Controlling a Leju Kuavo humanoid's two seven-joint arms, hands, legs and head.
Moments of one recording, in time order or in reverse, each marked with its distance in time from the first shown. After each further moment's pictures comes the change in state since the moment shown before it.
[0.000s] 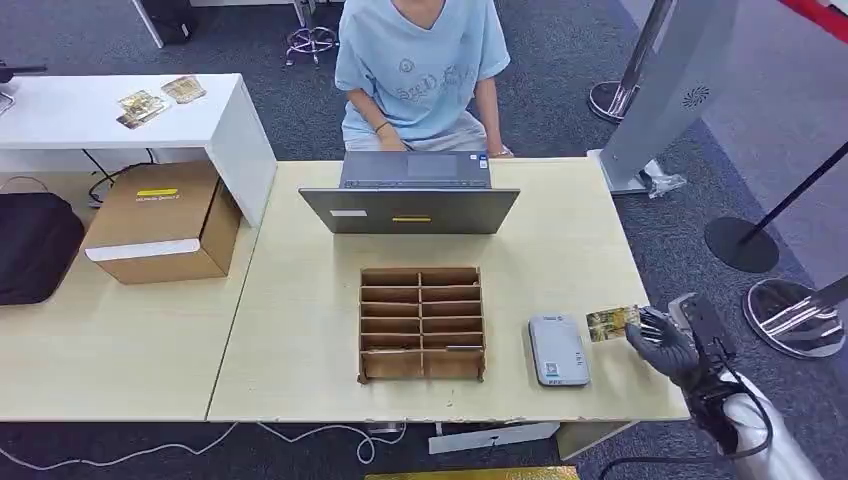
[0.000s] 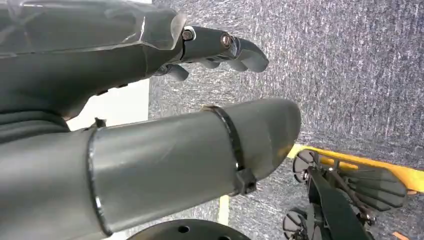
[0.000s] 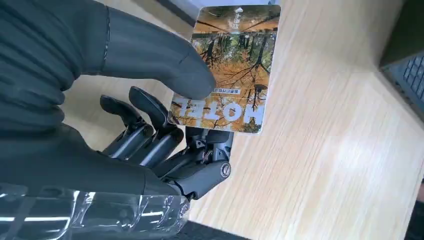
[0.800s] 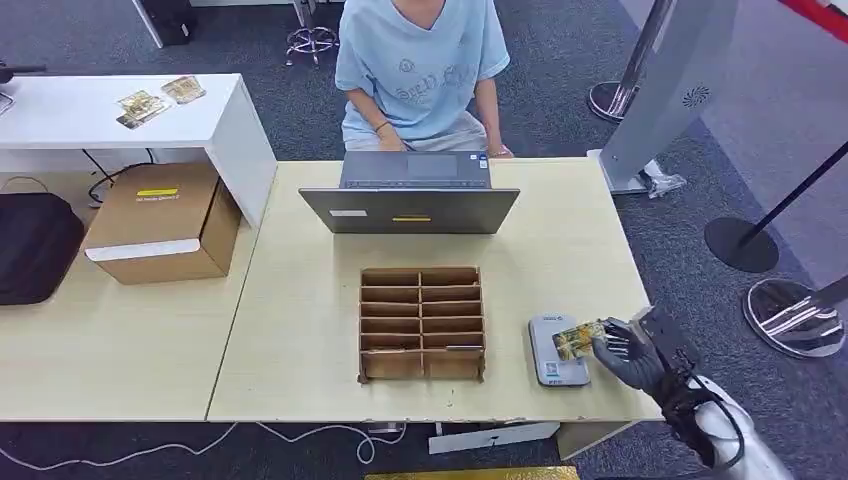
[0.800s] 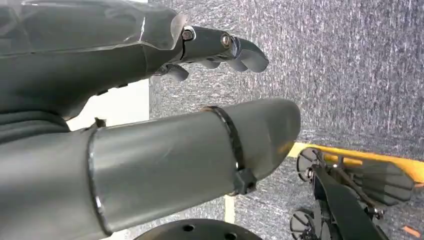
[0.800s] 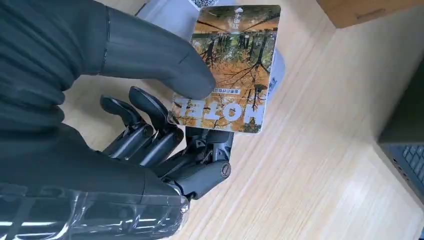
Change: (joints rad) left arm 0.000 0.002 -0.006 0.000 -0.037 -0.026 0.002; right arm 0.047 0.003 0.115 -0.113 0.029 -0.023 0.015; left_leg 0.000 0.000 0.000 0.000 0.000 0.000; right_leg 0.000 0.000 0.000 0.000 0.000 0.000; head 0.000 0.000
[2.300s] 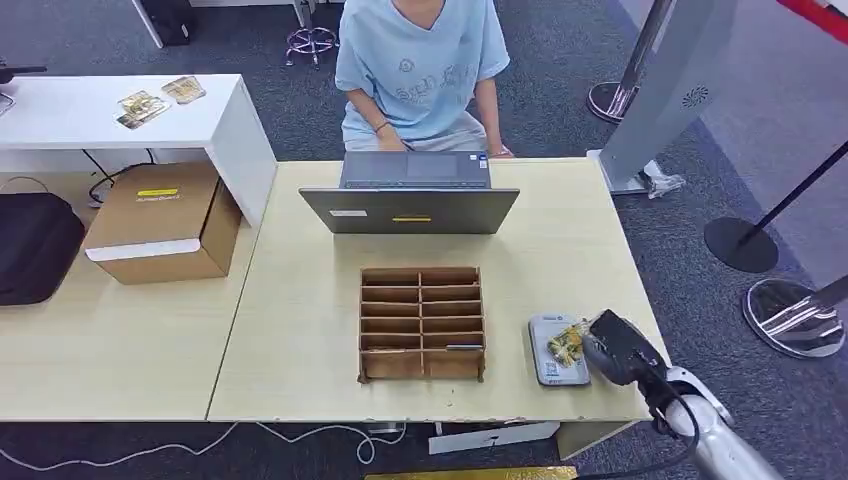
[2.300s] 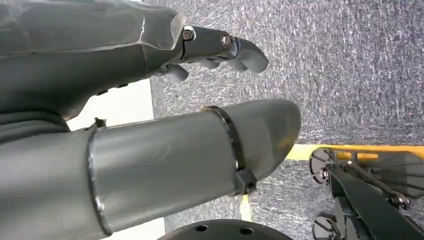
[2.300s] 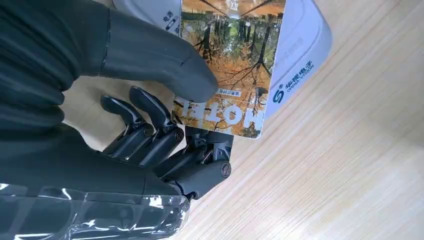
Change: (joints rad) left arm 0.000 0.002 -0.059 0.000 -0.094 -0.032 0.019; right arm -0.056 0.005 0.126 0.013 0.291 -0.220 0.077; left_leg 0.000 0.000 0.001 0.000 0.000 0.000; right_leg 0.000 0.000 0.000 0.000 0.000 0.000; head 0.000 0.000
